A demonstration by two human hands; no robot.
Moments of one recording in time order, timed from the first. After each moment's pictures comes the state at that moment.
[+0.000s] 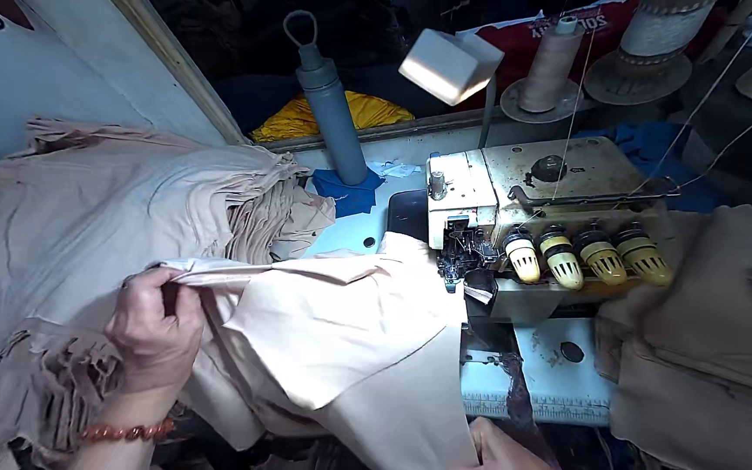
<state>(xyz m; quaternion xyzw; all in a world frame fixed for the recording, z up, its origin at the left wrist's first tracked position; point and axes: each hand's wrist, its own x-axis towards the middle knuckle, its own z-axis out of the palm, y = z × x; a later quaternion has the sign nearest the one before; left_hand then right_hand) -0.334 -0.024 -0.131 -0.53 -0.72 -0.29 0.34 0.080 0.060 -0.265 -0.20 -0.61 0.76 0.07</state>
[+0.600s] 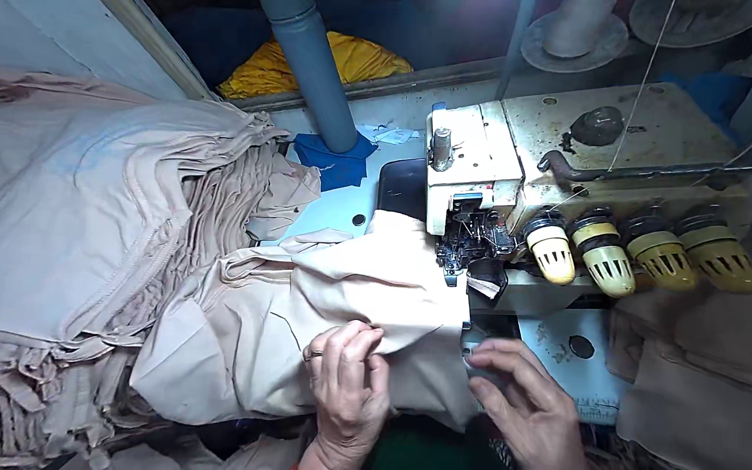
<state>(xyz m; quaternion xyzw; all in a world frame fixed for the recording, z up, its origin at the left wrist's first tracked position) -0.138 0.014 -0.239 -0.57 -0.68 -0.41 0.20 0.060 0.084 -0.249 -0.29 -0.66 0.48 0.50</state>
